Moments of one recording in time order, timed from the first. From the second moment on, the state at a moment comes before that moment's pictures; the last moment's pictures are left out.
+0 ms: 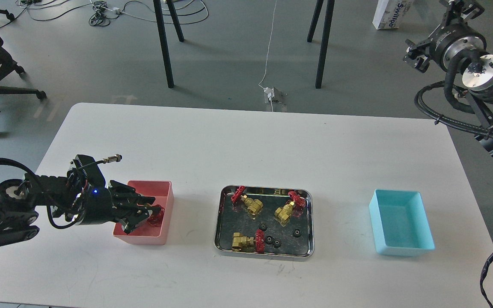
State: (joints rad) left arm -1.11 0.65 0.68 -1.05 1.51 0.33 -0.49; right arm 1.07 -0.37 0.82 0.56 -0.02 -0.08 -0.10
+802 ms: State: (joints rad) left arm -1.12 0.86 0.06 -1.32 0.95 0.09 -0.49; right arm 1.07 -0.51 0.66 0.85 -0.13 0.03 -0.18
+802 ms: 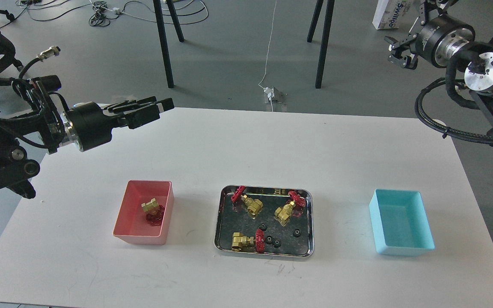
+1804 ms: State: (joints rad) left arm -0.79 0.44 -0.59 -1.42 0.17 -0.20 -0.49; right arm 1.48 -0.54 -0.35 1.54 -1.00 0.49 -0.22
